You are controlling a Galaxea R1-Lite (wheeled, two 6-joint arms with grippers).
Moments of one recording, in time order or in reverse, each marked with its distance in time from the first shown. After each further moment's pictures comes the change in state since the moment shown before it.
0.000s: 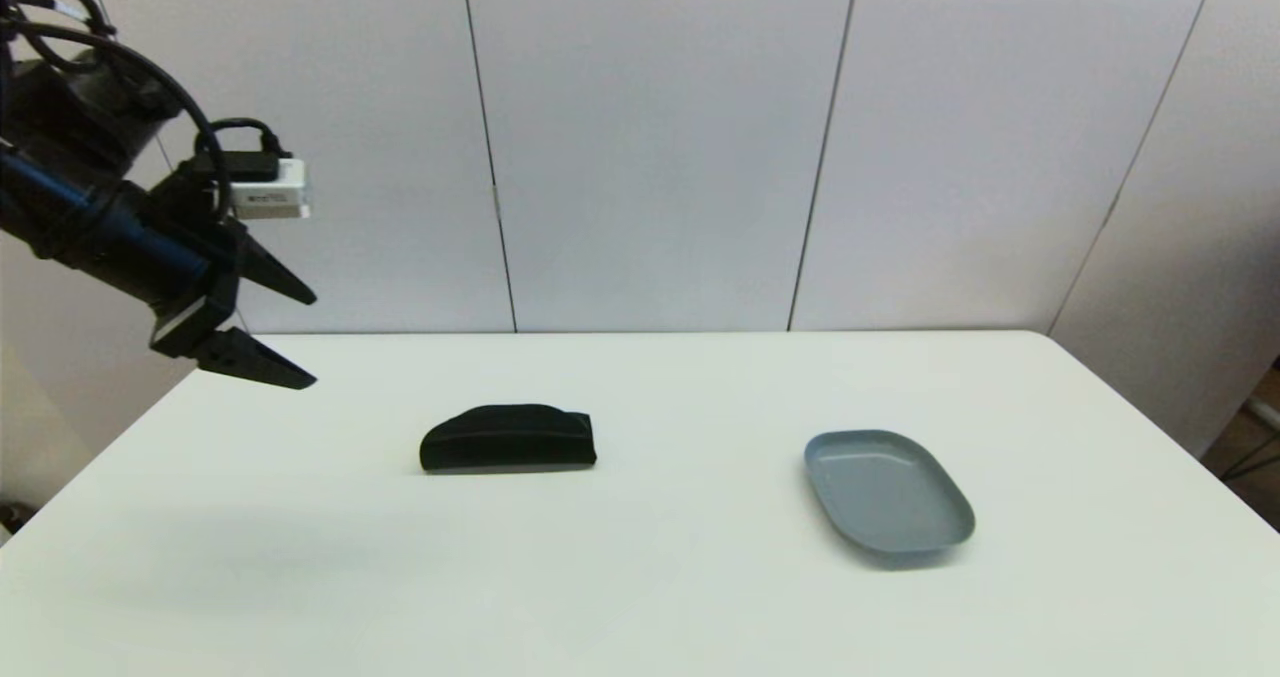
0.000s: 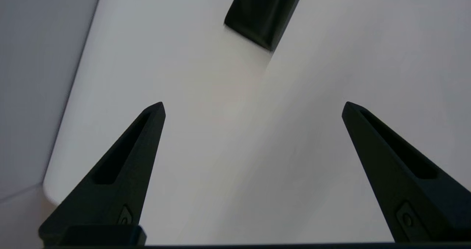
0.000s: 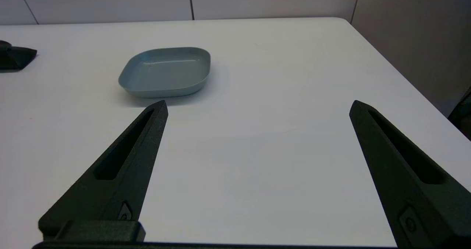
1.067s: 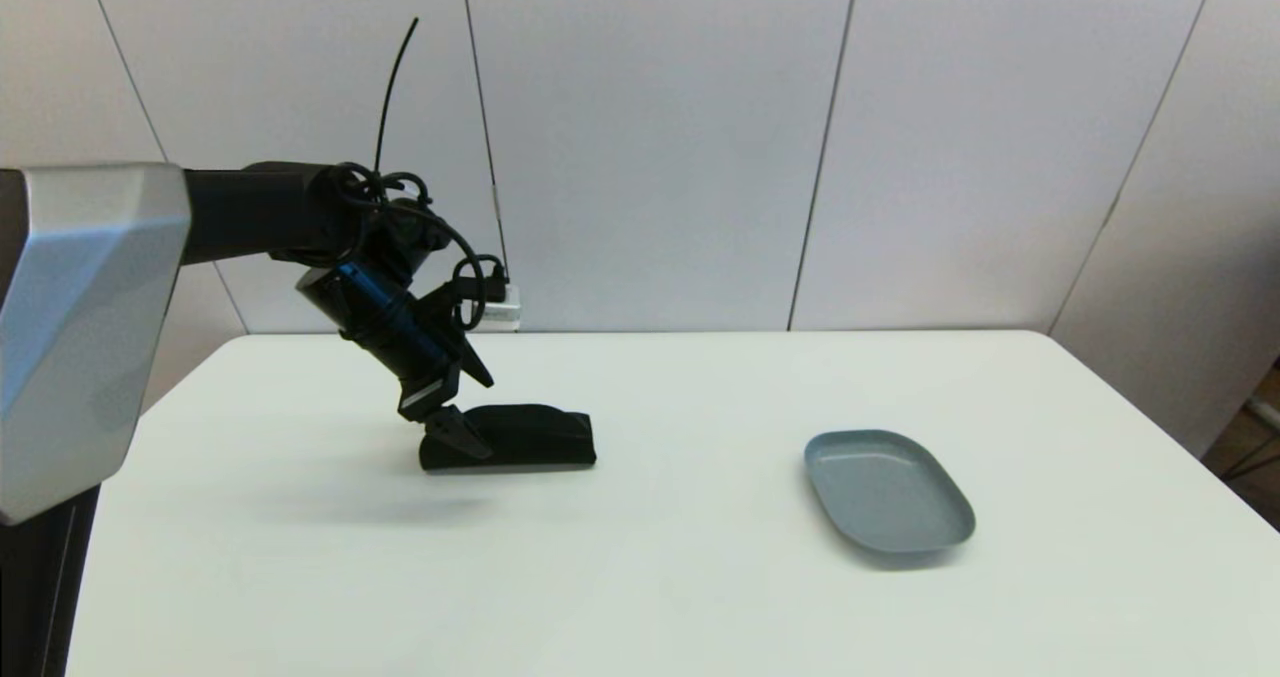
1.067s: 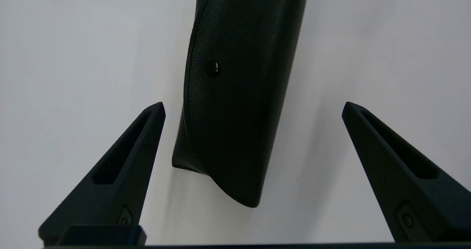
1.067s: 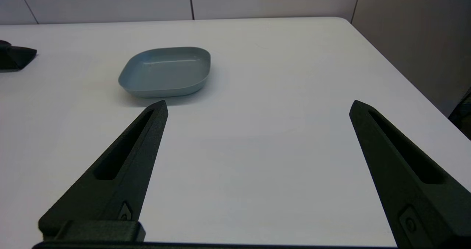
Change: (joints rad) left arm -0.269 0.343 0.002 -0.185 0.007 -0.055; right arm 0.000 0.000 0.000 0.000 0.000 0.000
